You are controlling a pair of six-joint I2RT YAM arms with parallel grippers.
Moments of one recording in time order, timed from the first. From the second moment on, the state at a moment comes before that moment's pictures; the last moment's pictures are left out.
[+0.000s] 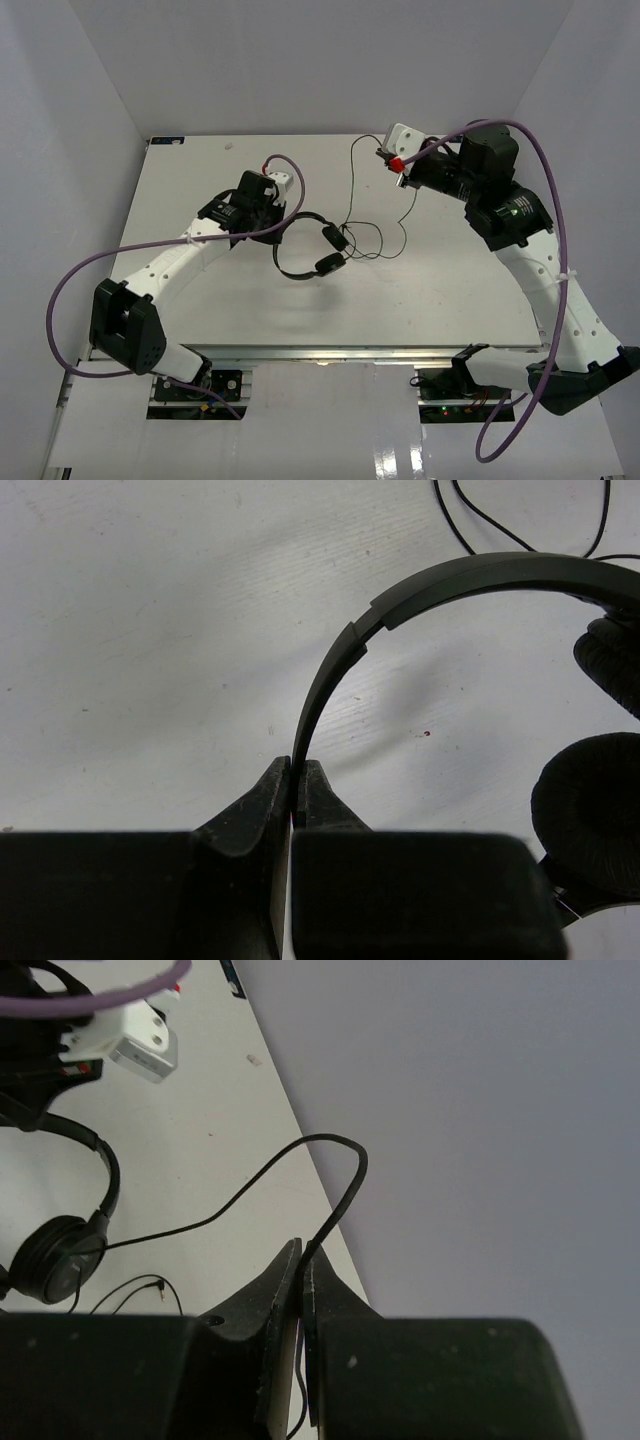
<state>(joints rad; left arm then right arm) -0.51 1.44 1.20 -0.63 0.02 -0.17 0.51 1.21 1.55 -0.48 -0.45 -0.77</state>
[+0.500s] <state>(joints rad) -0.52 1.62 1.24 -0.62 0.11 -0.17 0.51 1.28 1.72 -0.59 -0.62 -0.82</state>
